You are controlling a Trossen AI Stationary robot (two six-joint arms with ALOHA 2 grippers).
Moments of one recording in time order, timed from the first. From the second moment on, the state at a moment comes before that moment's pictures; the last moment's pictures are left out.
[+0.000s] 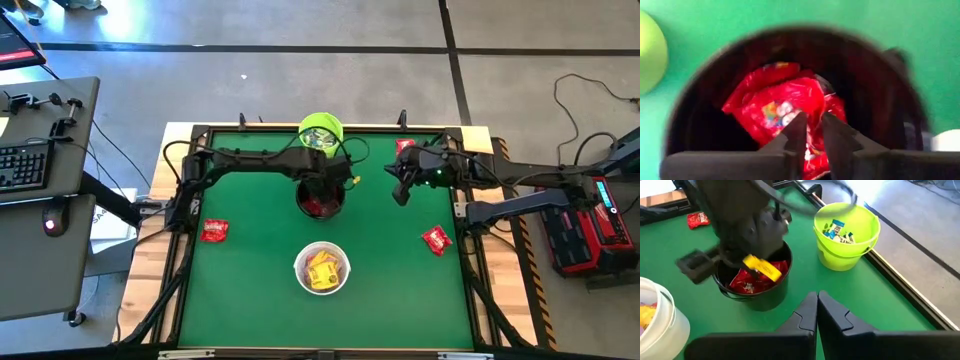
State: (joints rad) left arm 0.16 2.08 1.78 -0.98 -0.04 -0.20; right arm -0.11 0.98 0.97 -0.60 0.31 0.21
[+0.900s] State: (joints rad) left arm 0.12 1.68 1.52 -0.52 -0.05 -0.31; right arm -0.42 1.10 0.97 -0.80 0.38 0.59
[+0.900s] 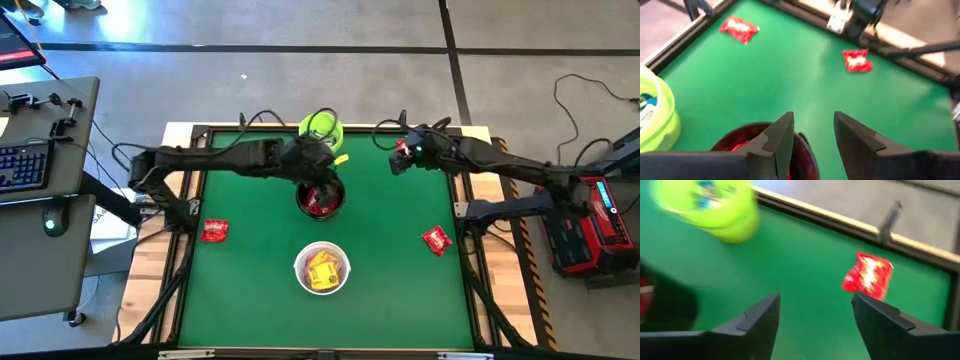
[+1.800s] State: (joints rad) left arm 0.18 1.00 0.87 -0.06 -0.03 -0.37; right arm -0.75 1.67 0.97 -0.63 0.35 0.61
